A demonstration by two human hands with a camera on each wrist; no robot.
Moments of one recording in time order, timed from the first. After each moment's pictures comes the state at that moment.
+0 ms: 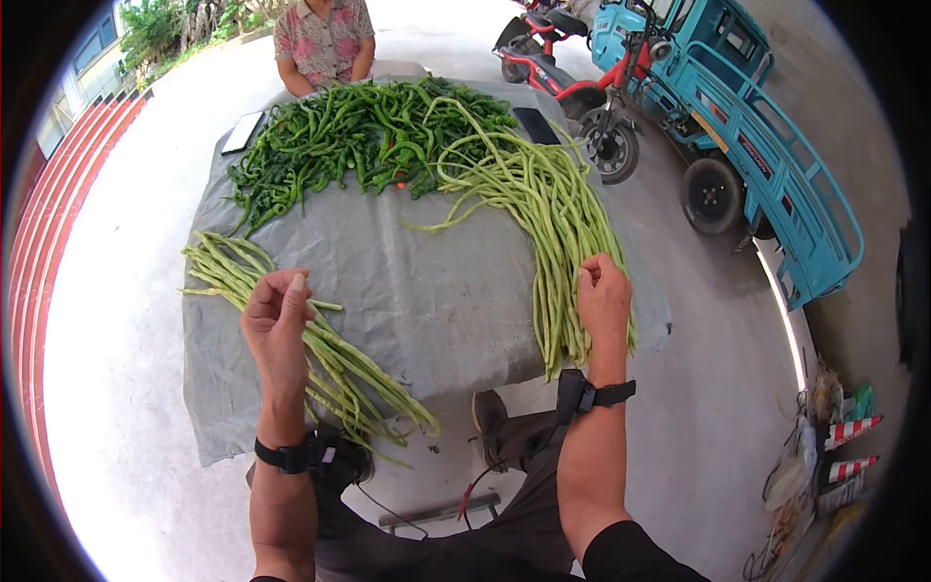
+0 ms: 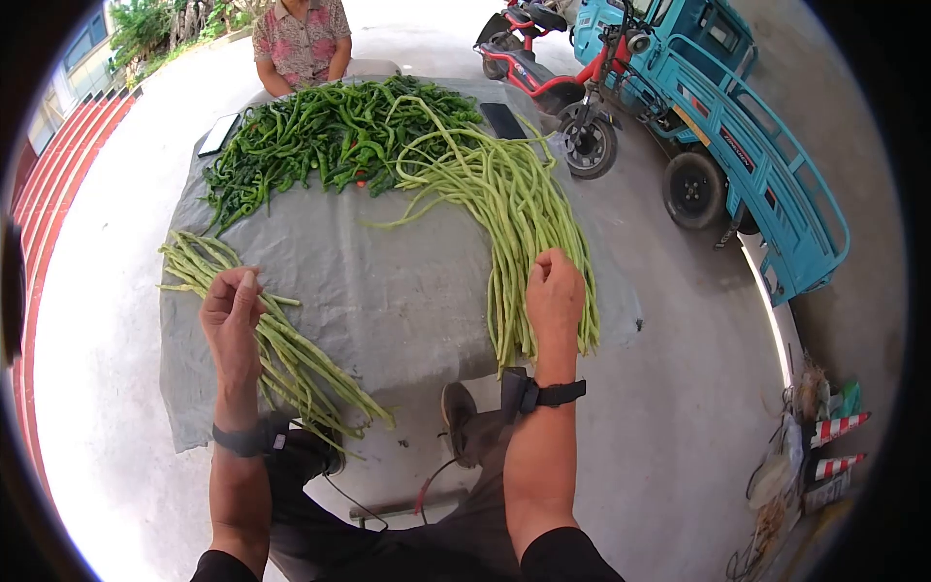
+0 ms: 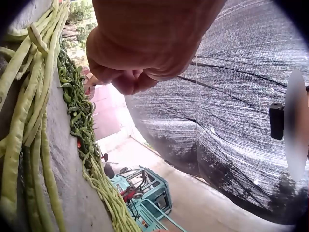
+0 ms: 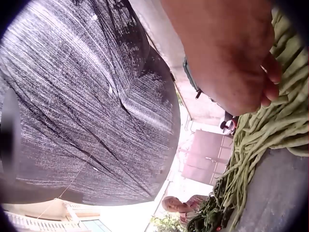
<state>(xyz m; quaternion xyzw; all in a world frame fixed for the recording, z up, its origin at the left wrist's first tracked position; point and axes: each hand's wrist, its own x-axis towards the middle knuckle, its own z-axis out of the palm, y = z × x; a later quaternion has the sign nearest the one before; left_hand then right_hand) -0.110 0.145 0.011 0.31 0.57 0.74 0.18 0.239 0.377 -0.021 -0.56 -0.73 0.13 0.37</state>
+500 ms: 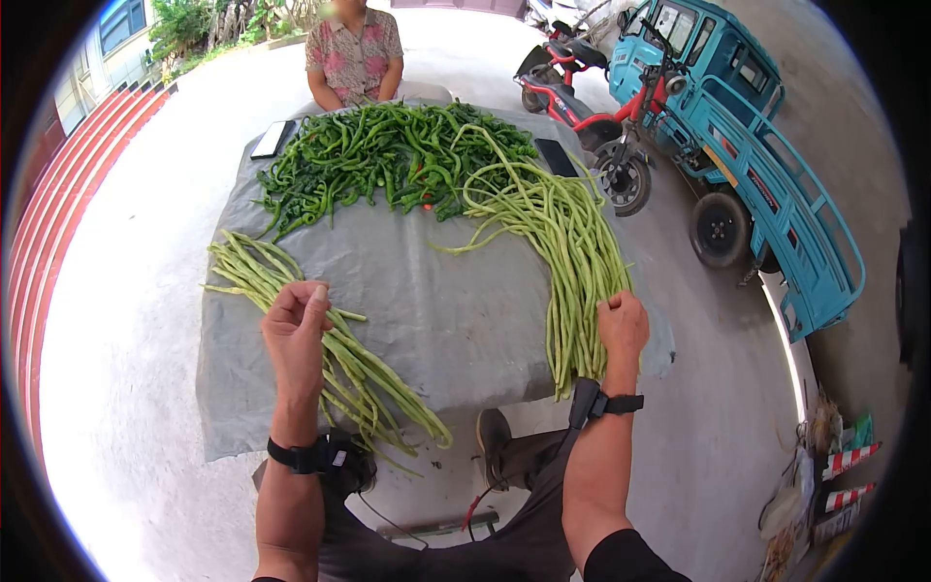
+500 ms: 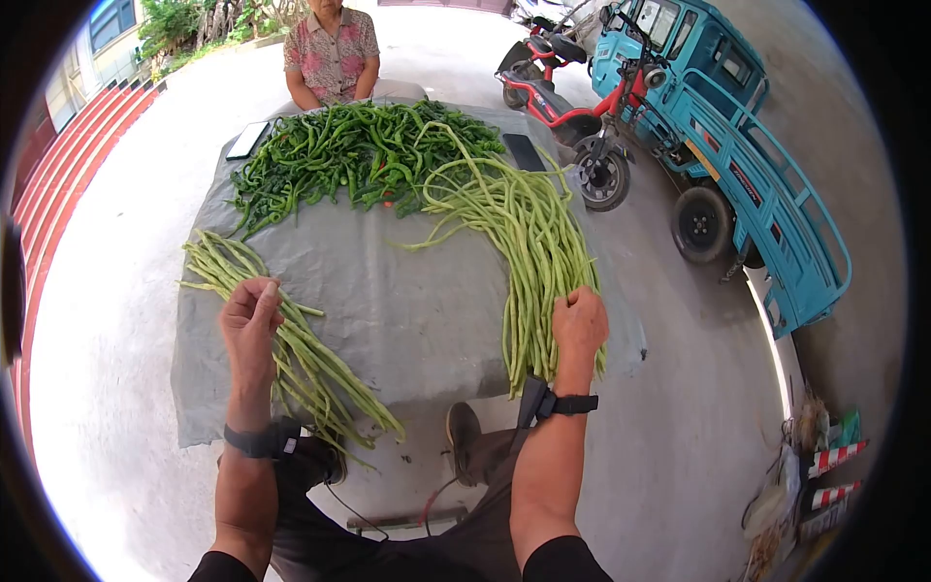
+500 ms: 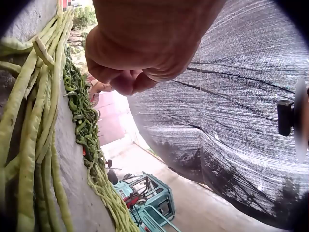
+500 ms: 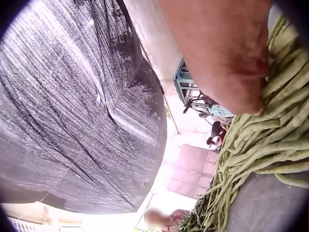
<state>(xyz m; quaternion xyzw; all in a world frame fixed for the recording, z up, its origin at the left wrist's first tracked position) -0.127 0.135 0.002 0.28 0.56 0.76 0.19 0.256 0.393 -0.033 -0.68 -0.68 0.01 0.28</state>
